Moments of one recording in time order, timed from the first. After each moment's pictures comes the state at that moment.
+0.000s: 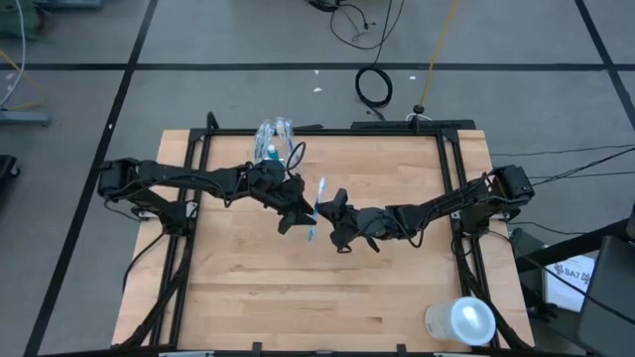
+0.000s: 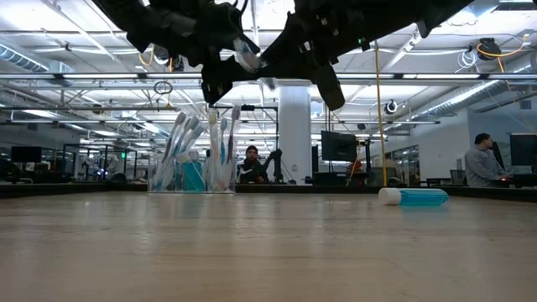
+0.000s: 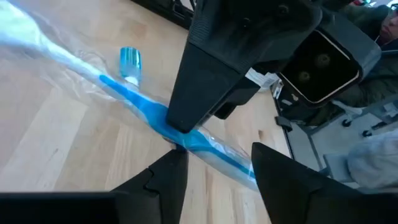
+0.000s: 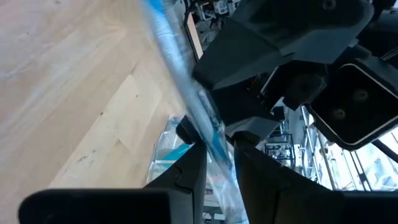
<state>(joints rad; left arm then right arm) 0.13 1.44 0.88 0.10 0.45 -0.37 0.19 1.64 0.90 0.48 0.55 -1.19</state>
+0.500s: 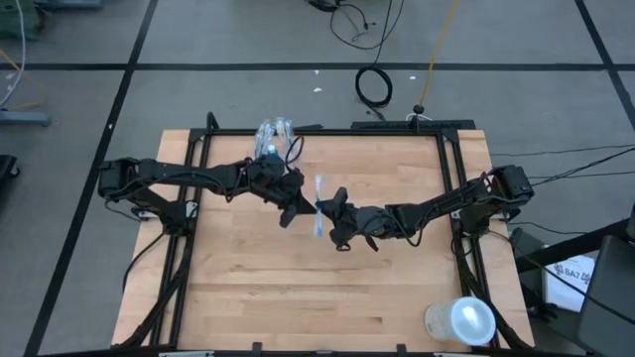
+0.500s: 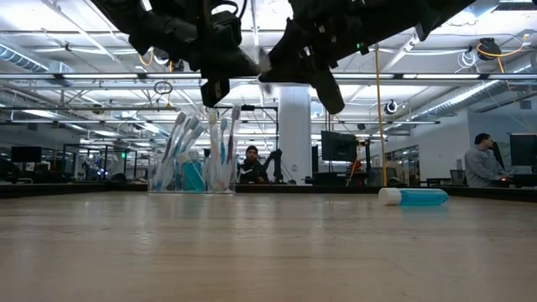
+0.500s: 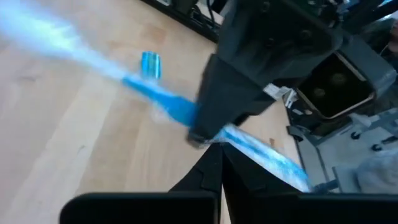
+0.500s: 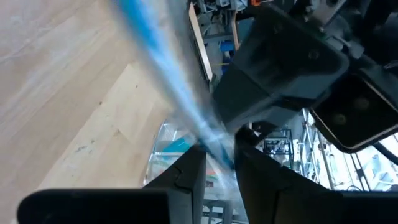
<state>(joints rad) 0.18 1.44 0.88 0.09 0.43 -0.39 0.19 1.64 0.90 0.48 0.56 -1.20</state>
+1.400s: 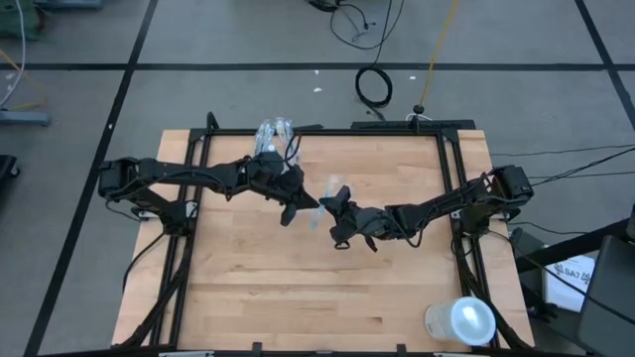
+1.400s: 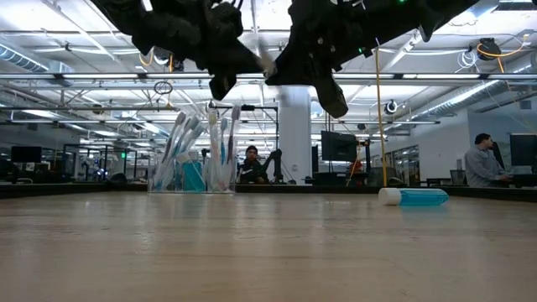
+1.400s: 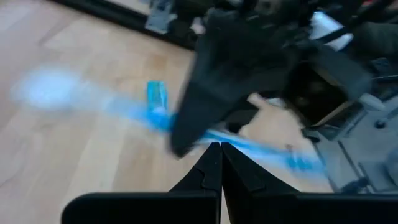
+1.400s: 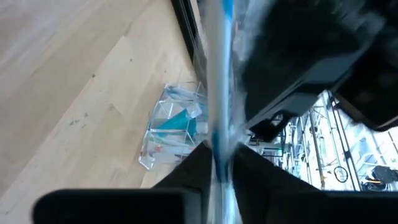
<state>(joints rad) 0.19 1.44 0.88 0.15 0.41 -0.24 0.18 1.64 0.89 0.46 0.67 -1.22</state>
